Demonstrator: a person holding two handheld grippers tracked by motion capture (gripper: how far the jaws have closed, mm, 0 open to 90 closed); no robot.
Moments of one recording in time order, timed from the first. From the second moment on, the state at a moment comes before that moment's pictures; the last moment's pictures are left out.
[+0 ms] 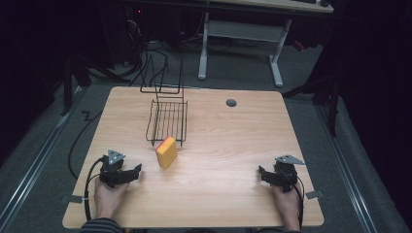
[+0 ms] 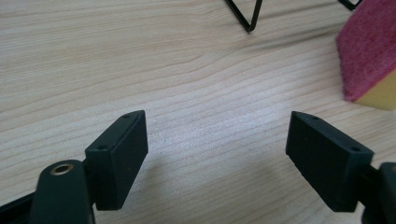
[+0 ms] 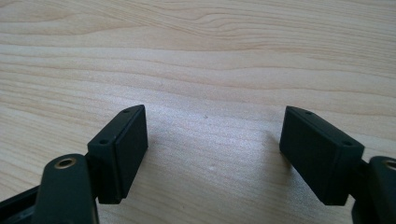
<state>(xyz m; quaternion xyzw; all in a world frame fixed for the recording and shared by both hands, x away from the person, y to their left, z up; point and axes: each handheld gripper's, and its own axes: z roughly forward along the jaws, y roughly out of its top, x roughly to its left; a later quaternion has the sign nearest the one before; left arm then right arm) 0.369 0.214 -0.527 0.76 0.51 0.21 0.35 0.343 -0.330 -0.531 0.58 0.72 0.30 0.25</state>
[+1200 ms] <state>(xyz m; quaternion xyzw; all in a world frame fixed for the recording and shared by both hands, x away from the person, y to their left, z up) 0.336 0.215 -0.498 0.75 0.48 0.22 0.39 0.343 -0.330 -0.531 0.58 0.72 0.30 0.25</state>
